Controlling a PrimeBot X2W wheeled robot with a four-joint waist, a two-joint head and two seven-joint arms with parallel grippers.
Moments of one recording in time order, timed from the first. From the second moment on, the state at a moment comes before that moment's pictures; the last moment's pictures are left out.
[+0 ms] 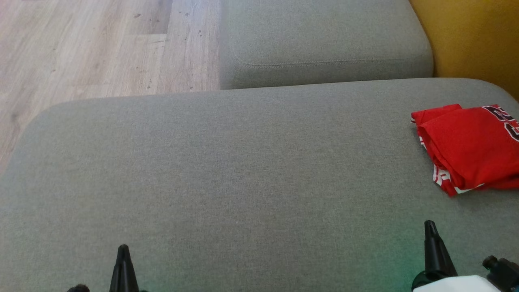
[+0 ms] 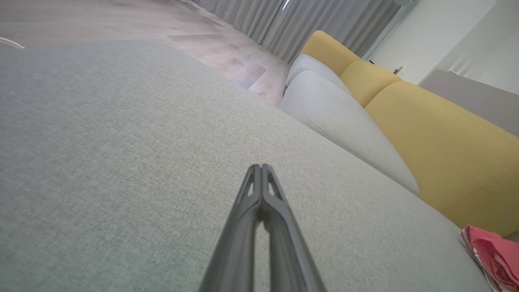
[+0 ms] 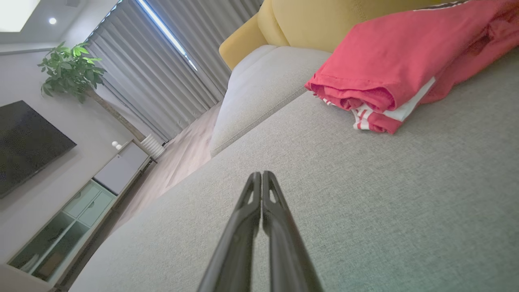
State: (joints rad) left arm 0.21 0.07 -0.10 0.18 -0.65 0.00 -0.15; right arm 0.21 -0.05 0.03 0.17 0.65 0.12 -0.15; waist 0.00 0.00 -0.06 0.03
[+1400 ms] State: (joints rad) left arm 0.08 0.07 -0.03 0.22 -1.16 -0.06 -0.04; right arm 0.08 -0.06 -0.03 0.22 1.16 0.12 -0.04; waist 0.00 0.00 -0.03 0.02
